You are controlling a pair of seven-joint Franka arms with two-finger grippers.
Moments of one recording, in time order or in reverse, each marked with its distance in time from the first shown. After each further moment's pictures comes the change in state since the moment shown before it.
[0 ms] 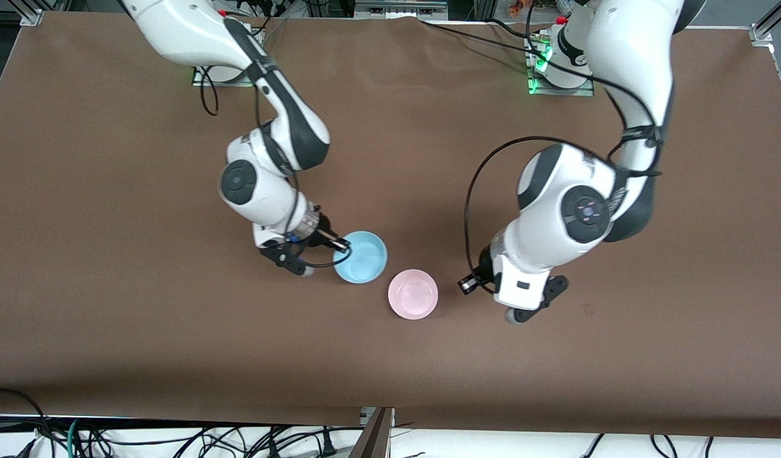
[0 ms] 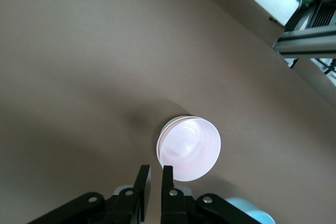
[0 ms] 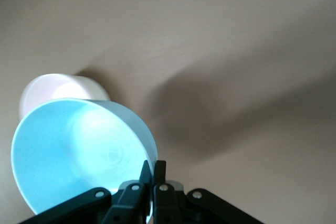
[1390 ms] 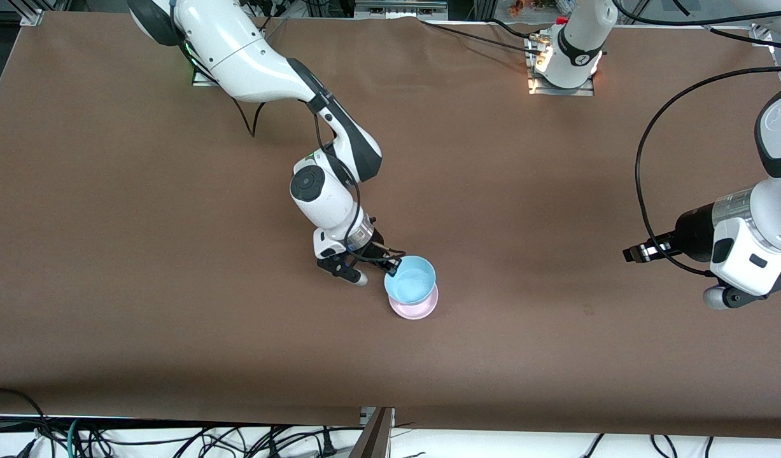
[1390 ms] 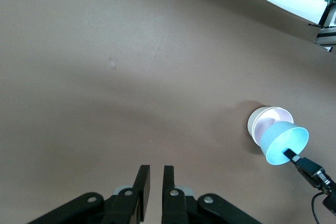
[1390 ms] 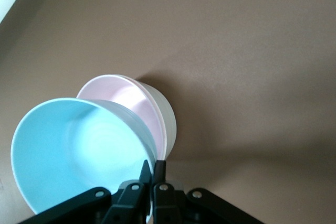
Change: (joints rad) left arm 0.319 -0.186 0.004 0.012 -0.003 -0.373 0.559; right arm 0.109 0.239 -0.017 0.186 -0.043 0.284 0.030
